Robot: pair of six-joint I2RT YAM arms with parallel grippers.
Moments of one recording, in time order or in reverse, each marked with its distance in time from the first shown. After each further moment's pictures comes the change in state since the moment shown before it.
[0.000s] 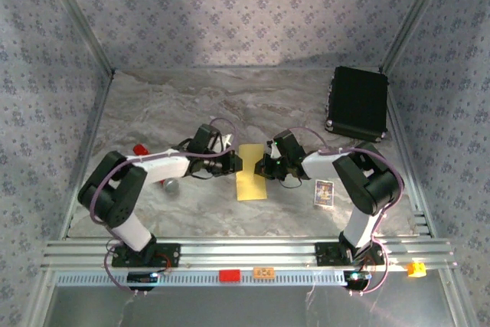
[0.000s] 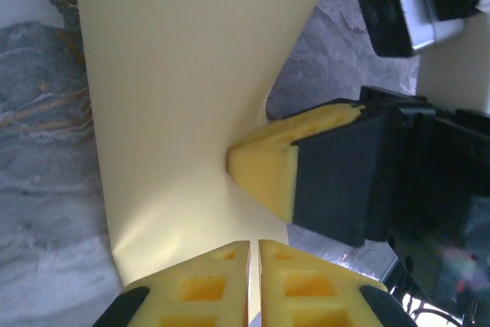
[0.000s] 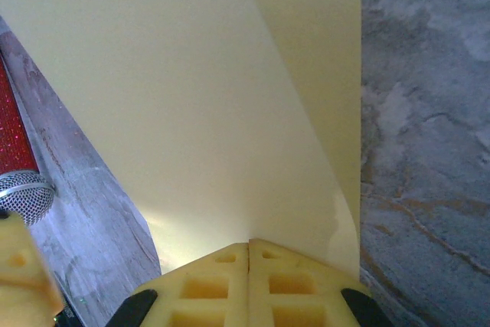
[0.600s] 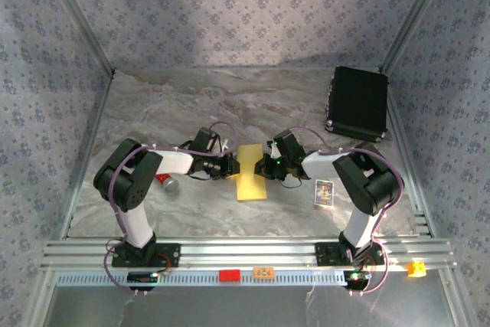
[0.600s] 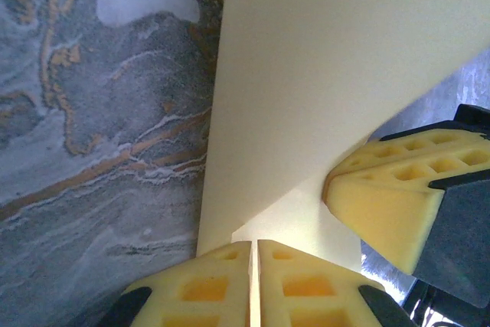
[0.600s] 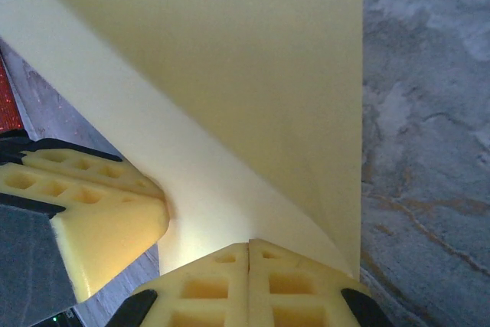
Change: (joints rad) left arm 0.050 0.145 -0.008 0.063 0.051 0.008; right arm 0.000 0.000 0.001 -0.002 0.000 -0.002
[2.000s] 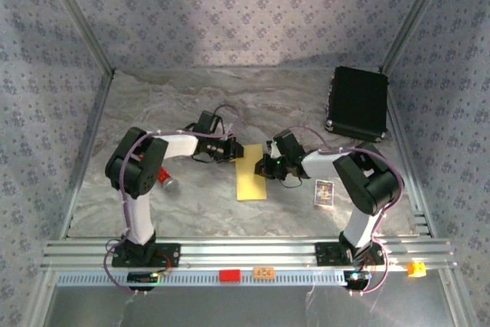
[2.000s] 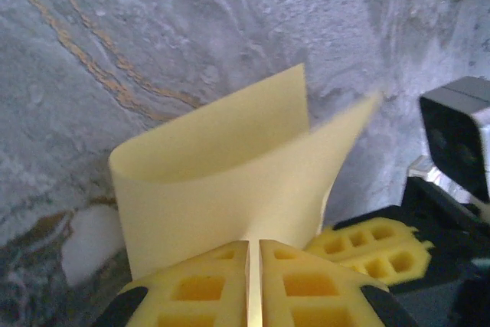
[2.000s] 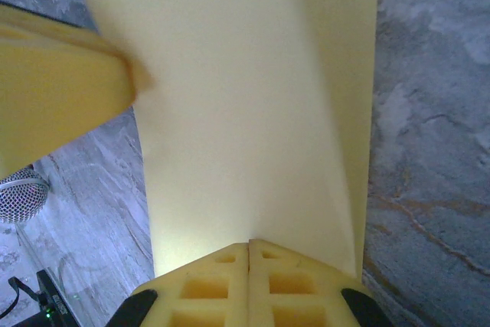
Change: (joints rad) left arm 0.065 0.159 0.257 -0.123 0.083 0.124; right arm -0.002 0.000 0.010 -0.025 -0.001 -0.025
